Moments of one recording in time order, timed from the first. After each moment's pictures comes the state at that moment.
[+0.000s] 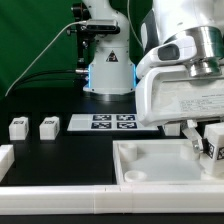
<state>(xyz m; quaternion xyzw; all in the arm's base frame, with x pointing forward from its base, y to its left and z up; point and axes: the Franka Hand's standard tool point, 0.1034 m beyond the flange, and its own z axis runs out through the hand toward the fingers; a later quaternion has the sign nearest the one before) 0.624 0.113 0.066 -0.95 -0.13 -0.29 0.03</state>
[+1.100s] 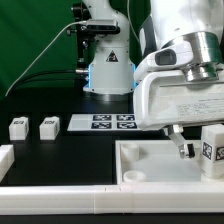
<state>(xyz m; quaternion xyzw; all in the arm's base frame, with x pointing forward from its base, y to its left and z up) 0.621 0.110 0.059 -0.95 -0.13 -0.29 0.02</state>
